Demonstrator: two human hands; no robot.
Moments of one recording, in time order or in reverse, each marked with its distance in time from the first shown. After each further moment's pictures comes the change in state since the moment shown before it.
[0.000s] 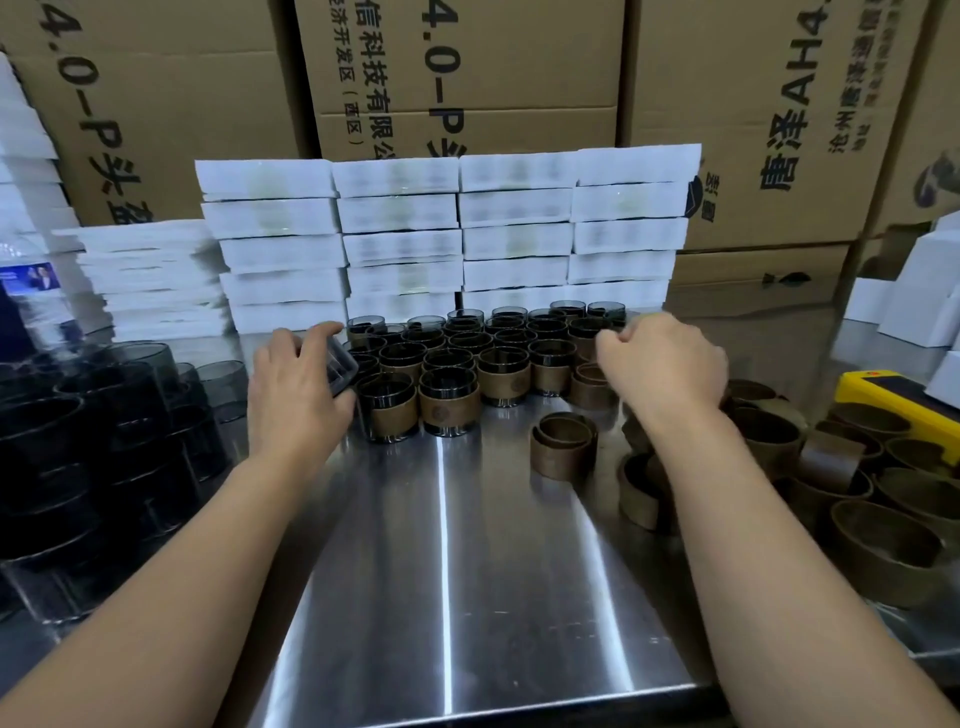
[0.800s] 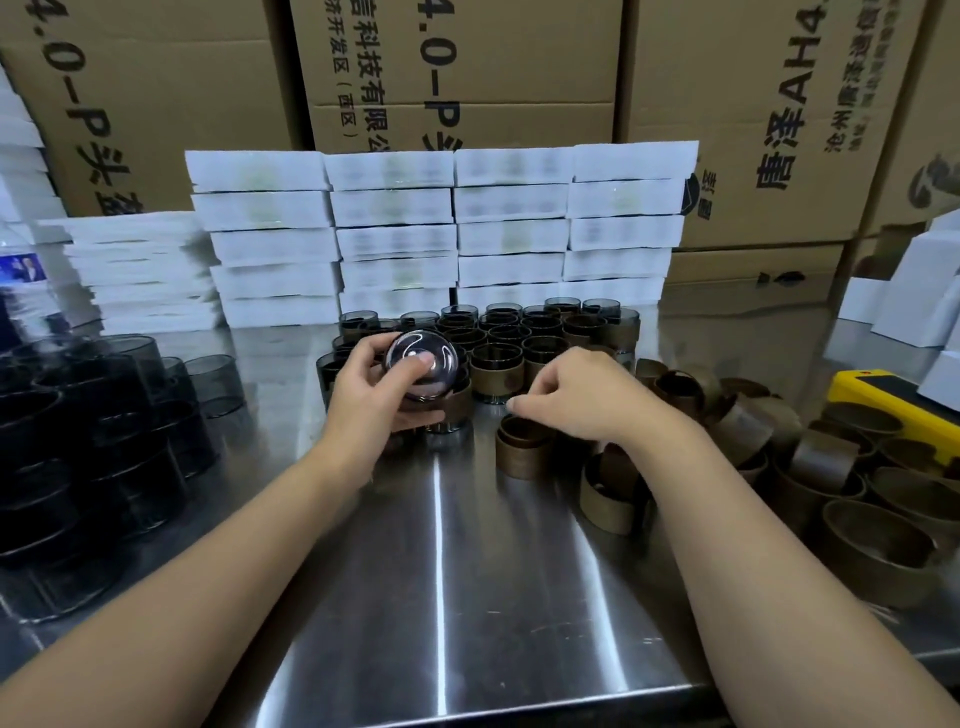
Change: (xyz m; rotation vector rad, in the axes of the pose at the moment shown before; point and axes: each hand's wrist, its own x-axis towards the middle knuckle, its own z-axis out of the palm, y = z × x) left_hand -0.023 0.063 0.008 -1.427 -0.327 -0.416; right_hand -0.018 -0.017 0.005 0.203 -0.568 -0.319
